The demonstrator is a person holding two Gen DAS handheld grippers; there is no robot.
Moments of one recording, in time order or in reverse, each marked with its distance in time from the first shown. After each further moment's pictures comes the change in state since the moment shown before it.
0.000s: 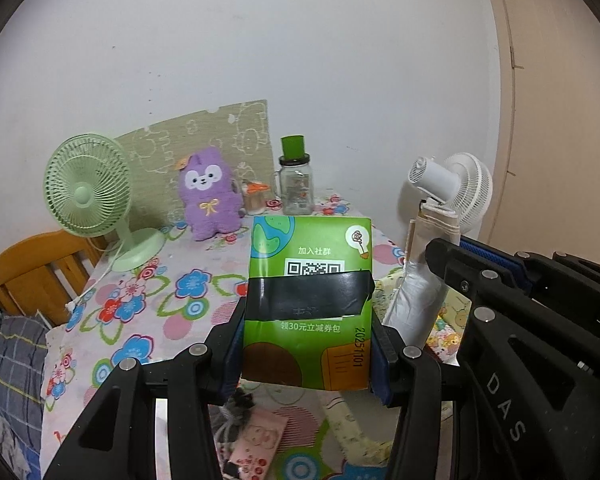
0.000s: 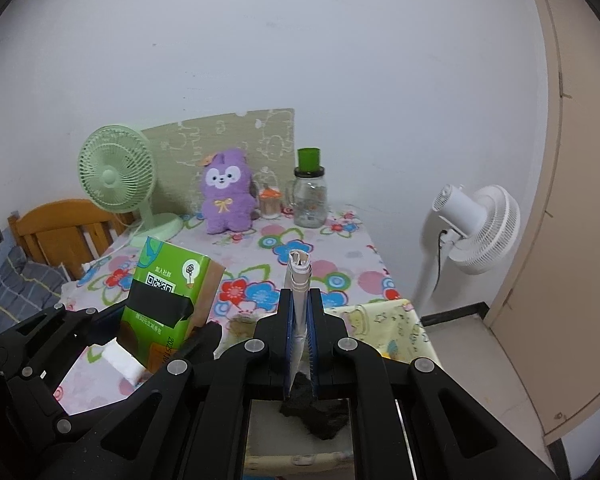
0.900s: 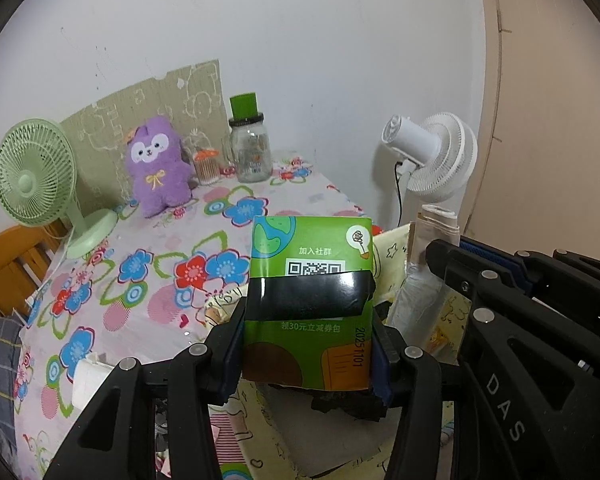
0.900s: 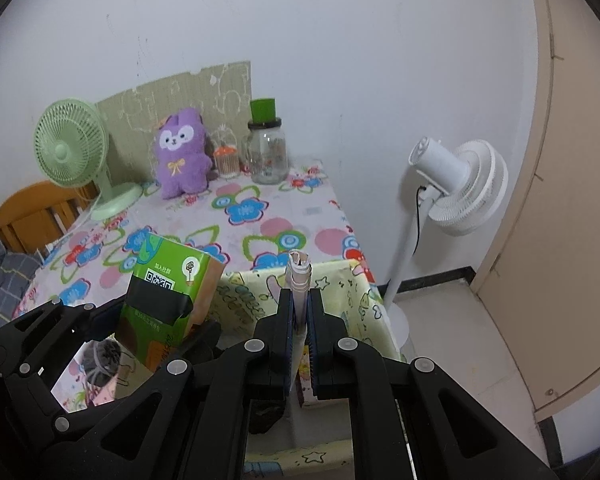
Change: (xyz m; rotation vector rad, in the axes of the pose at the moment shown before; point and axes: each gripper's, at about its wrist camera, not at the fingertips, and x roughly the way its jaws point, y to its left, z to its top) left arm 0.064 -0.051 -0.005 0.033 0.127 -0.064; right arm 0.053 -0.058 -0.020 0.028 0.148 -0.049
